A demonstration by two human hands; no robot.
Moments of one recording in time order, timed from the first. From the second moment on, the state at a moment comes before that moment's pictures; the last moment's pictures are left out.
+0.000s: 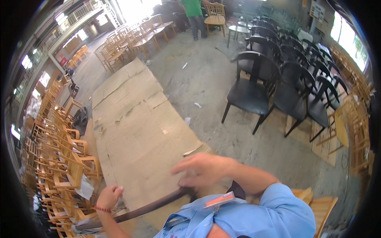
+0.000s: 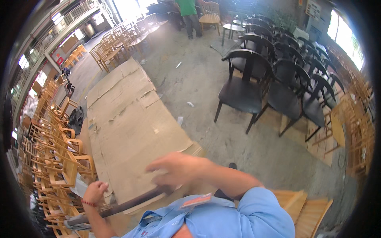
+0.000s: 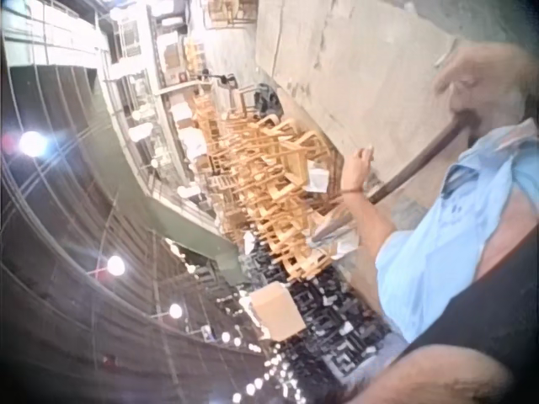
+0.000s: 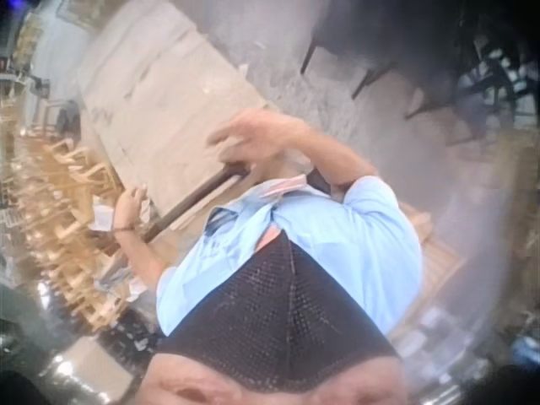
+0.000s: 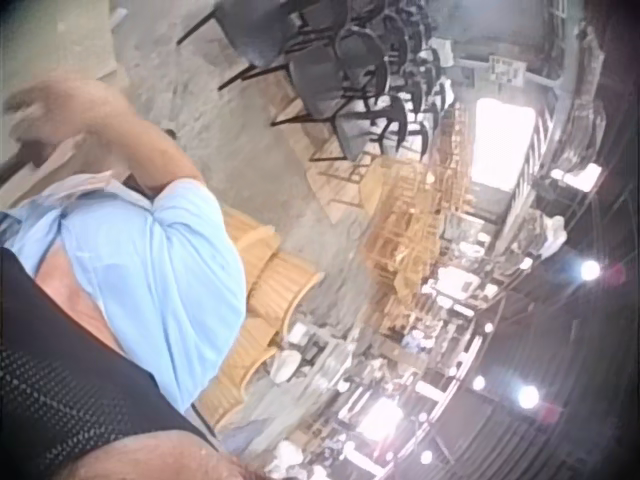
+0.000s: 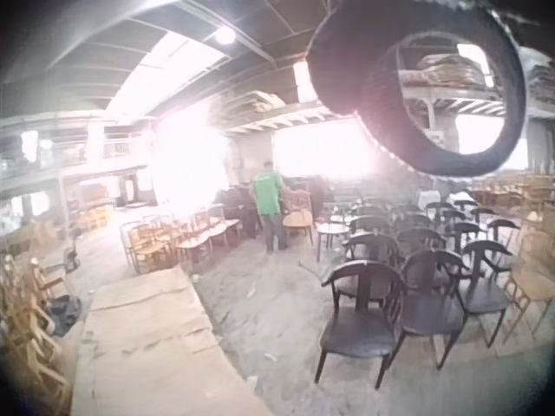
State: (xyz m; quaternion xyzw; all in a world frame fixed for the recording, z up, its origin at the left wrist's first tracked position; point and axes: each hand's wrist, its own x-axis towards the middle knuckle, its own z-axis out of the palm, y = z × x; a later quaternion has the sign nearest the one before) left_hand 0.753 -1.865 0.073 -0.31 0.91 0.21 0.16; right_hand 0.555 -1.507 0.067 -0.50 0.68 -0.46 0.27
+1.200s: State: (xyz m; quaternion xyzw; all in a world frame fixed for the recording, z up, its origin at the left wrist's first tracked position) left_hand 0.004 -1.721 -0.139 -0.09 0.82 0.53 0.17; right_hand -0.061 -1.417 -0.272 0.10 0.72 -0.22 0.65
